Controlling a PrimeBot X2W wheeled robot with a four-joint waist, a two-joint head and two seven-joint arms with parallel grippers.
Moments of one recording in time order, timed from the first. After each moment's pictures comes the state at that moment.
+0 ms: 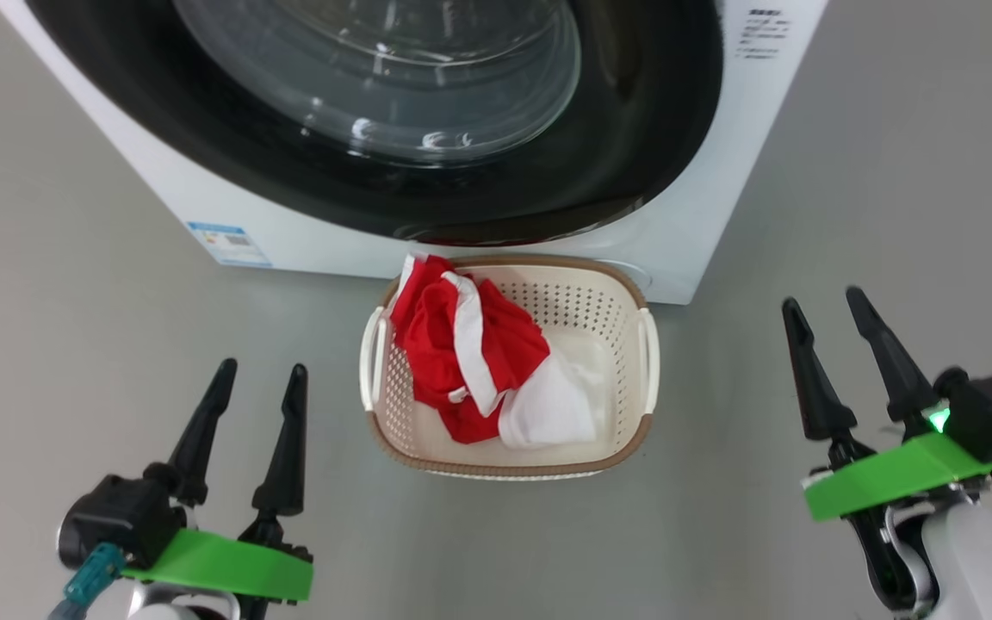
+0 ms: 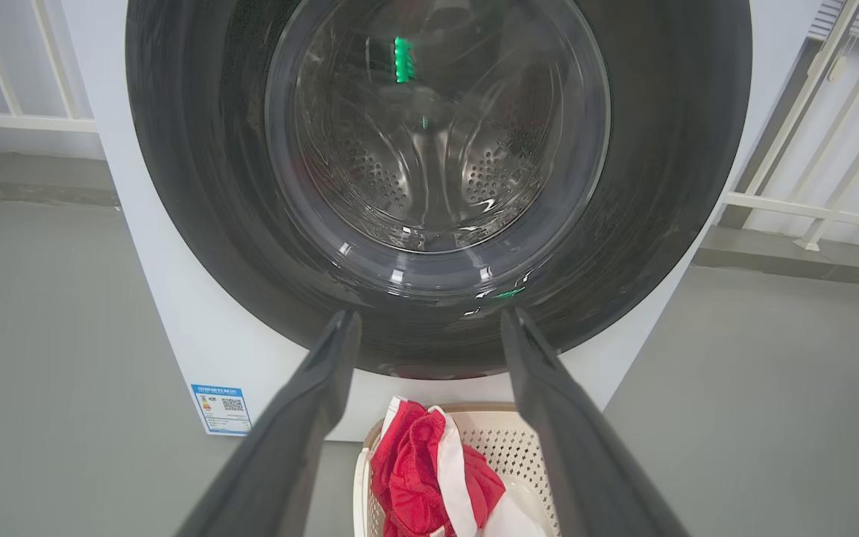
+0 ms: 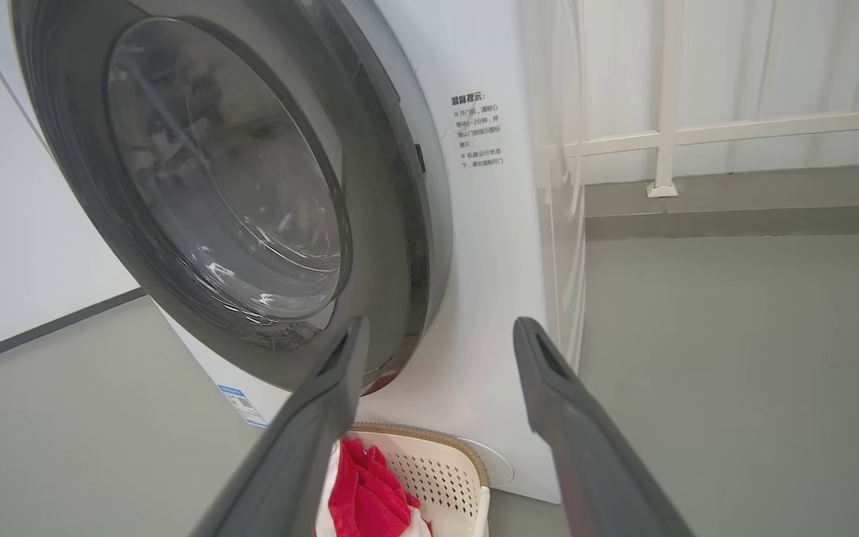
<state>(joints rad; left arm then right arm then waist) -0.20 0.07 -0.07 0.18 -0.29 -0.13 -0.26 -0.23 -0.14 0.06 0.24 0.42 0.13 -0.26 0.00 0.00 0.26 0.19</state>
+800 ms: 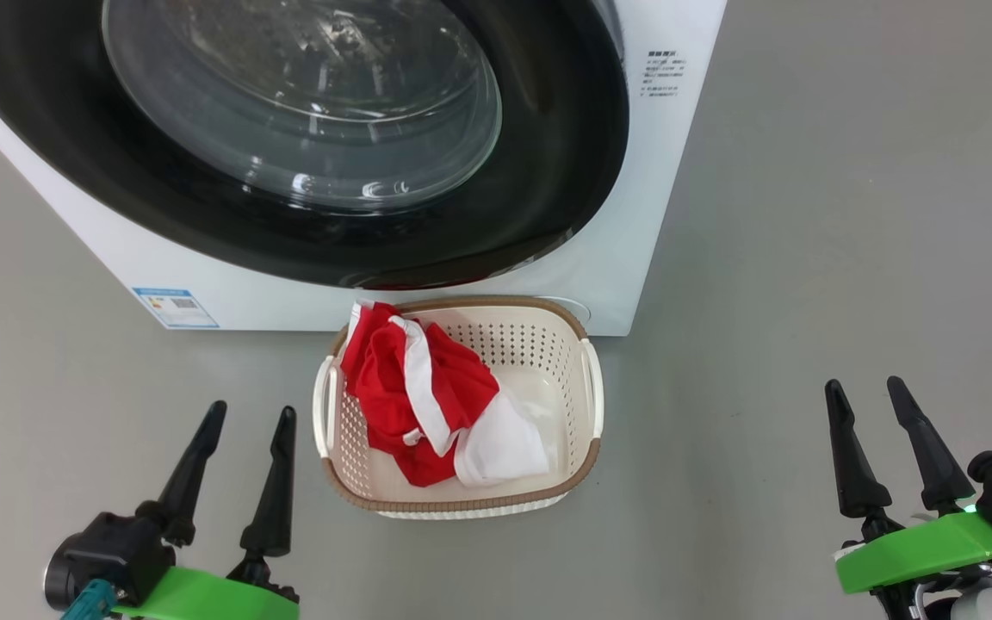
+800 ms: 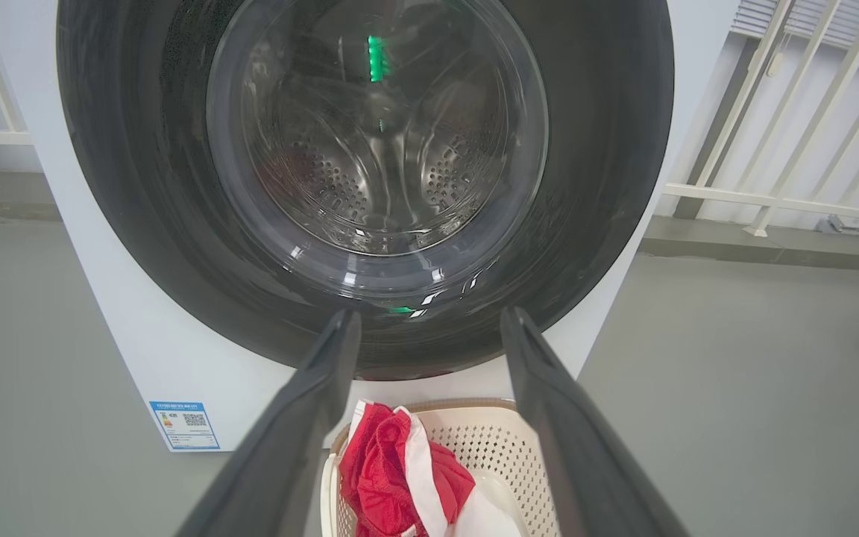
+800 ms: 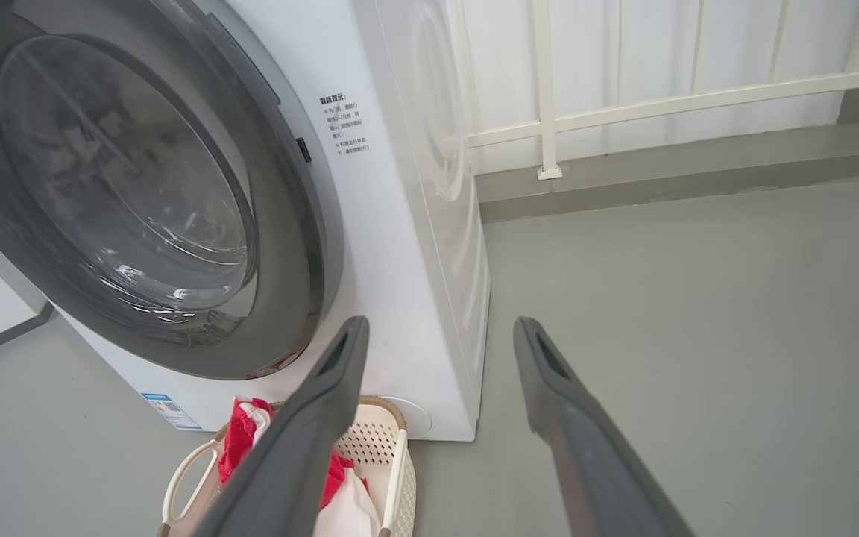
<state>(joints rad) -0.12 0.11 -0.07 0.17 -0.29 -0.13 -0.26 -0.04 -0.10 -0.05 0.21 0.42 0.13 -0.26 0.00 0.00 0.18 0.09</state>
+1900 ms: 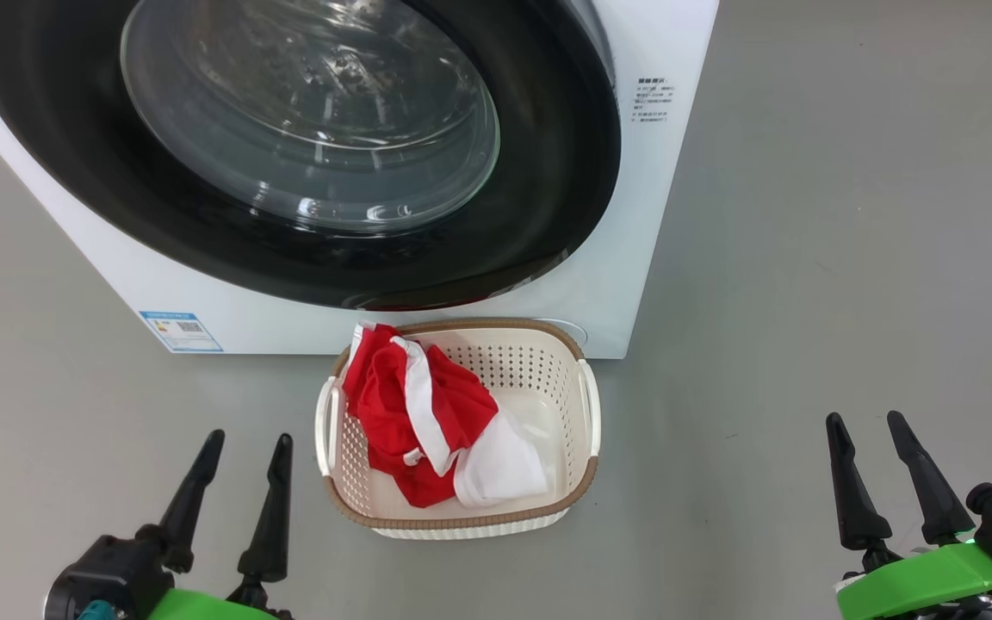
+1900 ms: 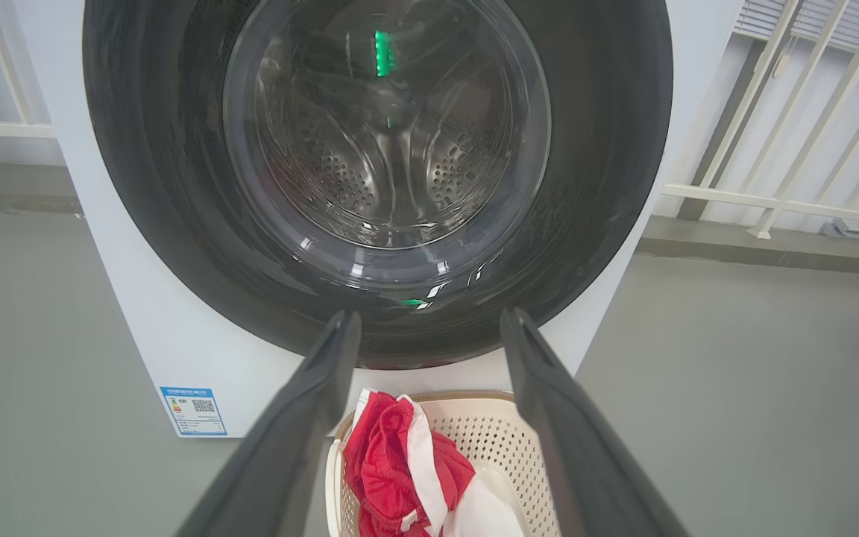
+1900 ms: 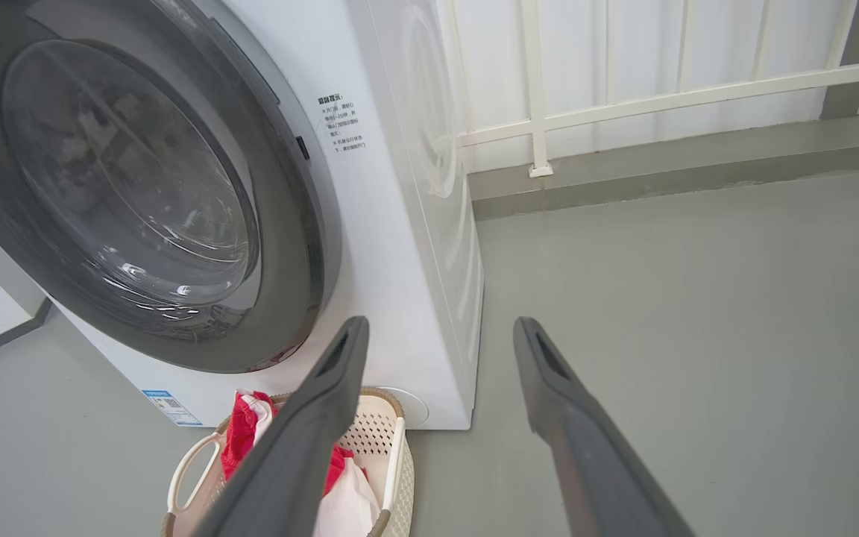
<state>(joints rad) -0.08 0.11 -0.06 0.18 -0.30 -0.13 -0.26 0.02 -0.09 -0.06 0.21 0.41 0.13 -0.26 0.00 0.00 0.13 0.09</state>
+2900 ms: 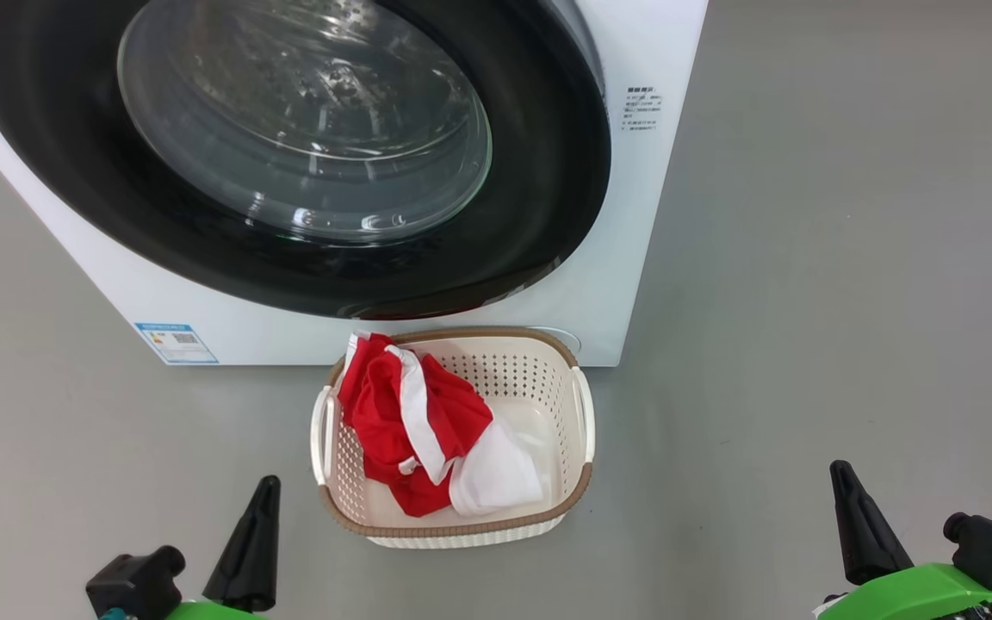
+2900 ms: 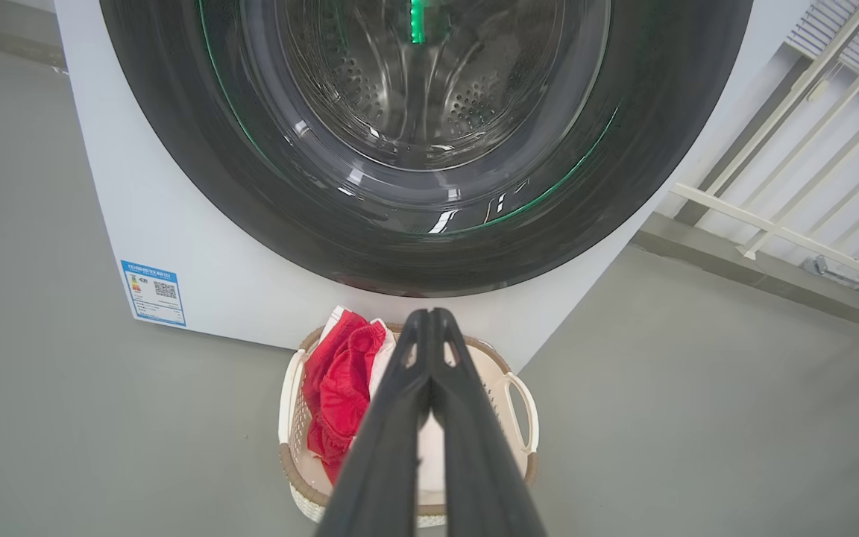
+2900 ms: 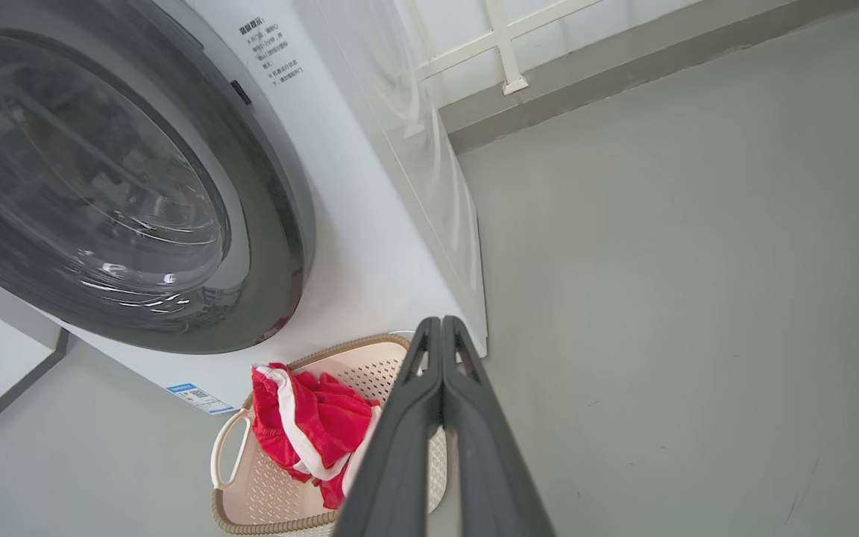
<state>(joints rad) -0.08 0.07 -0.07 0.32 -0.46 -0.12 -0.22 0.02 -0.04 -0.05 0.34 0.55 0.13 -0.22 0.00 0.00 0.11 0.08</state>
